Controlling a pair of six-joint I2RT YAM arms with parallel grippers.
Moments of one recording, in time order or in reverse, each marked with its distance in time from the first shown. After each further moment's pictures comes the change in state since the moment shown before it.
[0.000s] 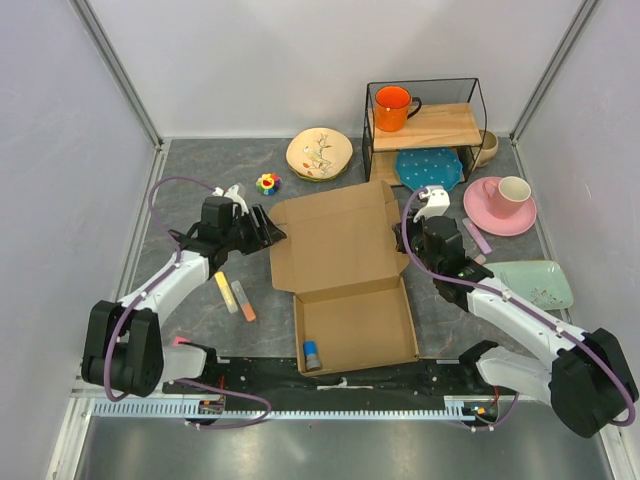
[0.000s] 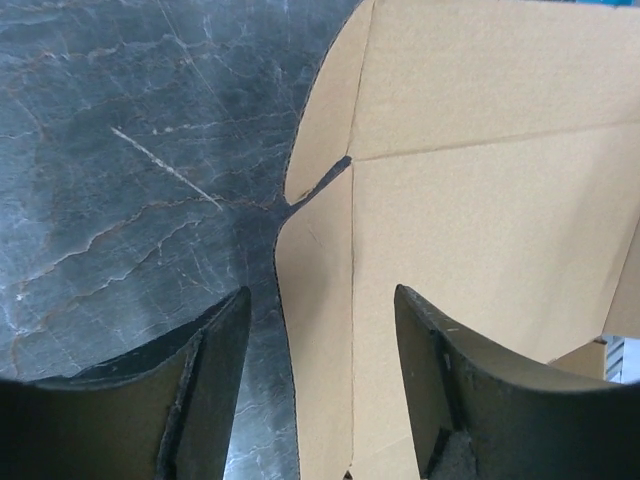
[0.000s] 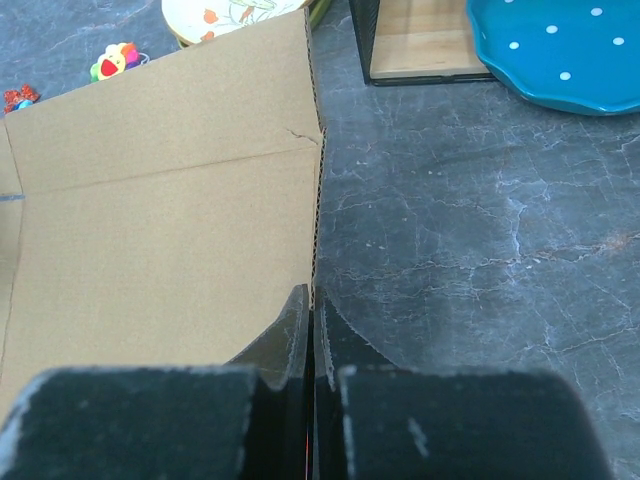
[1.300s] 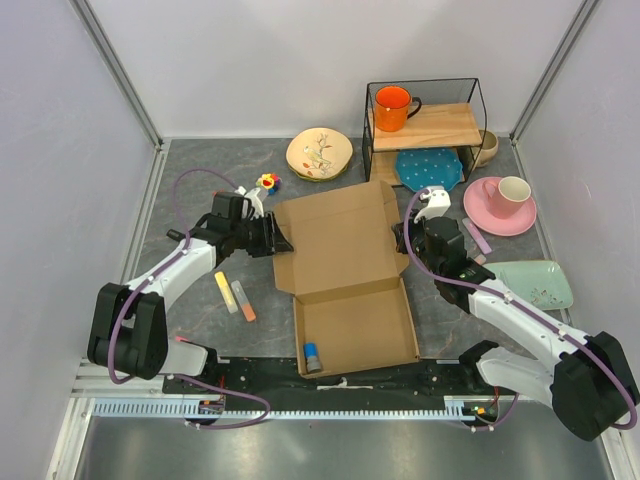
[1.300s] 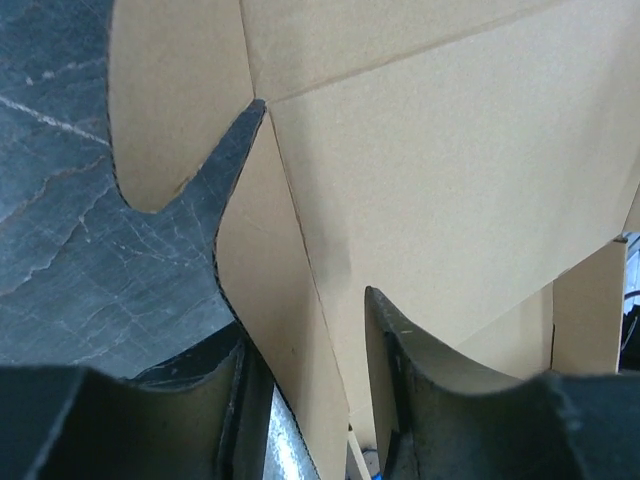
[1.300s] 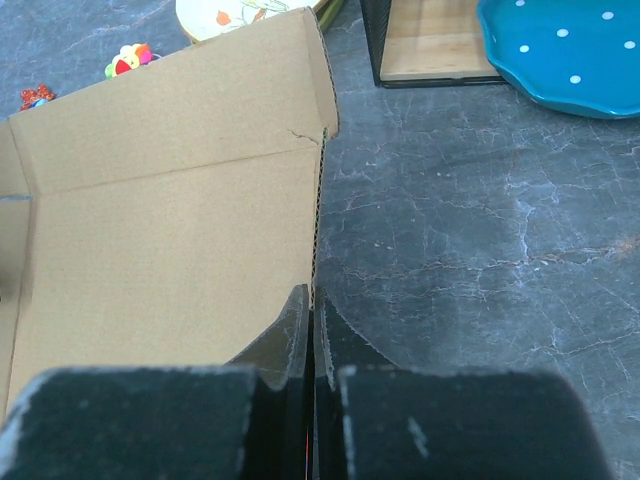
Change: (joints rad) left arm -0.042 0.107 0.102 -0.151 0.172 0.167; right arm 0.000 -0.021 -0.006 -0.001 -0.019 0.002
